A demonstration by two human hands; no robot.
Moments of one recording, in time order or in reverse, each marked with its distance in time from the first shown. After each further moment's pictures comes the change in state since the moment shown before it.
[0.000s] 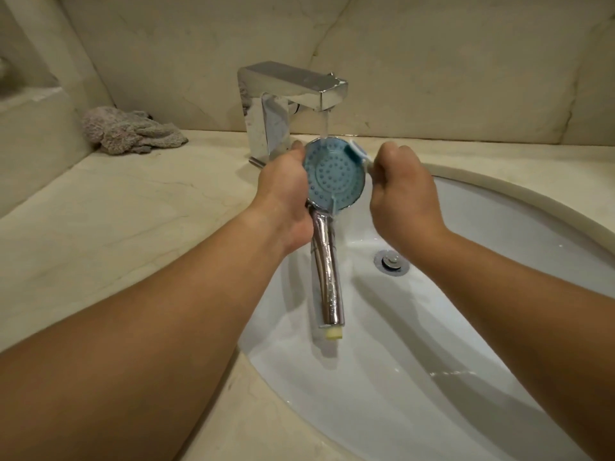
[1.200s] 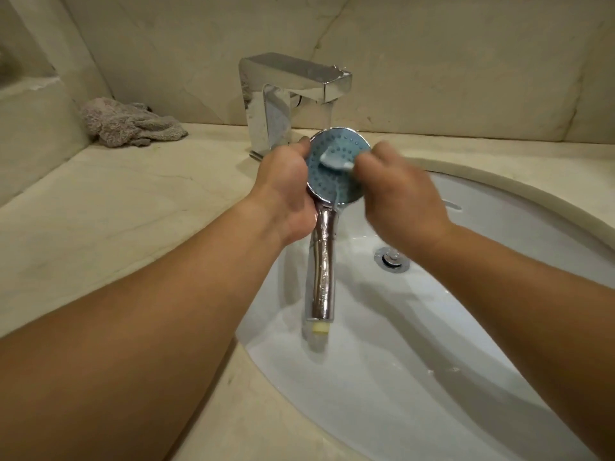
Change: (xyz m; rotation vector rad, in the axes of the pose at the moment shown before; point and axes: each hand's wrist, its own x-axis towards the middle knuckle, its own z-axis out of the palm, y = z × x) left_hand 0.001 0.003 -0.003 -0.026 -0.123 -0.034; right_hand -0.001 -0.004 -0.008 -0.178 -0.091 -0.364
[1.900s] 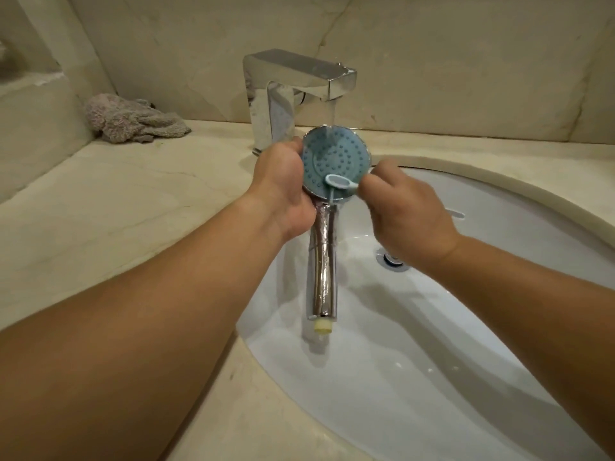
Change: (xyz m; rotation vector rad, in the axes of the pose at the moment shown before) left_hand 0.008 0.000 -0.007 -0.036 0.075 0.020; right_hand -0.014 0.010 0.009 -0.016 0.018 -0.090
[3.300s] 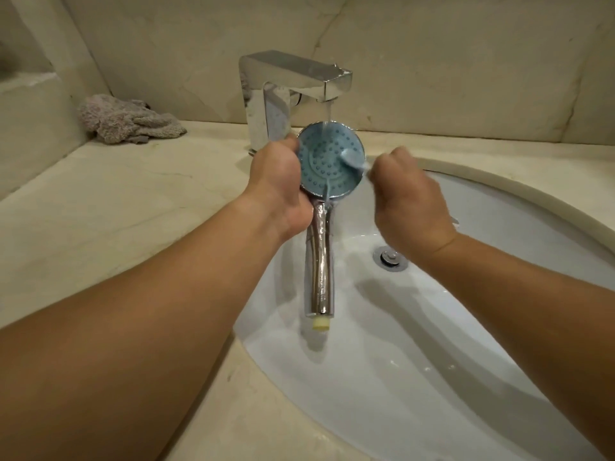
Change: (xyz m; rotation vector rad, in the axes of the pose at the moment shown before) left_hand -0.001 0.001 0.003 -0.059 0.018 0.028; right_hand 0.003 0.002 0.000 0.065 0.072 0.184
